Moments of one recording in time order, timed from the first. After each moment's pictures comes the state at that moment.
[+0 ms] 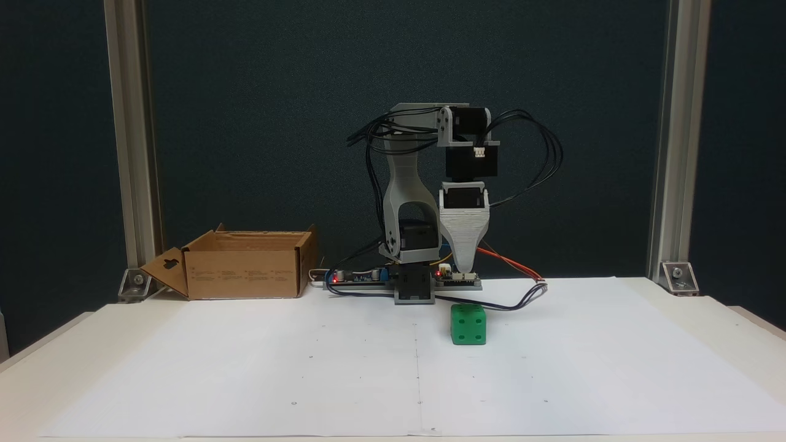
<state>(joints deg) -23.8 102.1 104.5 57.1 25.1</state>
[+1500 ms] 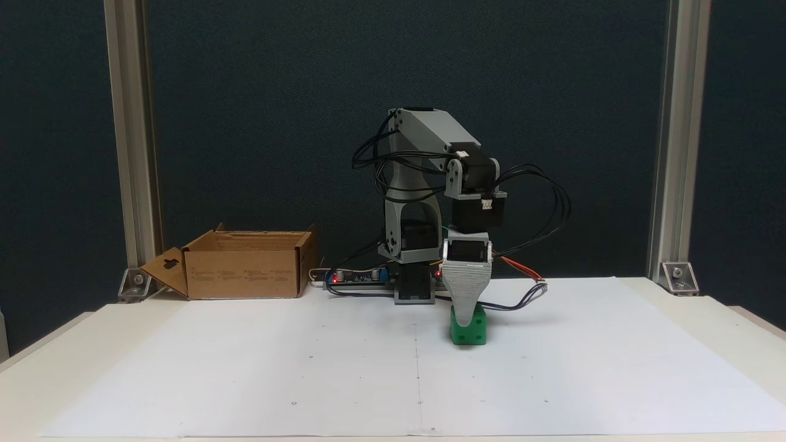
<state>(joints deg) -25.7 92.0 117.2 40.3 30.4</state>
